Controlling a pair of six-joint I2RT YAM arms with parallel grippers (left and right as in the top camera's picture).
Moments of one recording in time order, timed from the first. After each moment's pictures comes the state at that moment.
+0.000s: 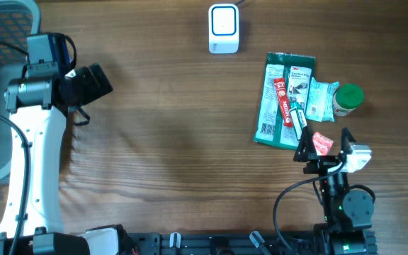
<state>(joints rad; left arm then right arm) 0.12 1.46 1.39 -1.02 -0.08 -0.37 0.08 0.02 0.01 0.01 0.05 0.22</state>
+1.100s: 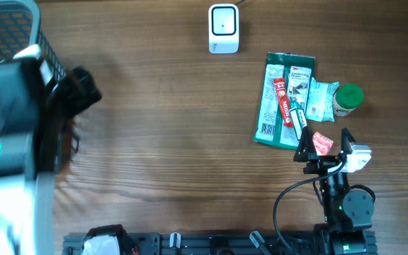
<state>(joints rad) 0.12 1.06 1.40 -1.02 -0.08 -0.37 0.08 0.02 0.01 0.01 0.05 0.22</state>
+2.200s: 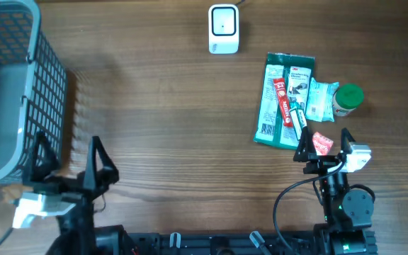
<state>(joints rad) 0.09 0.01 0.31 0.30 0.08 -0.37 0.08 0.02 0.01 0.01 0.05 0.22</state>
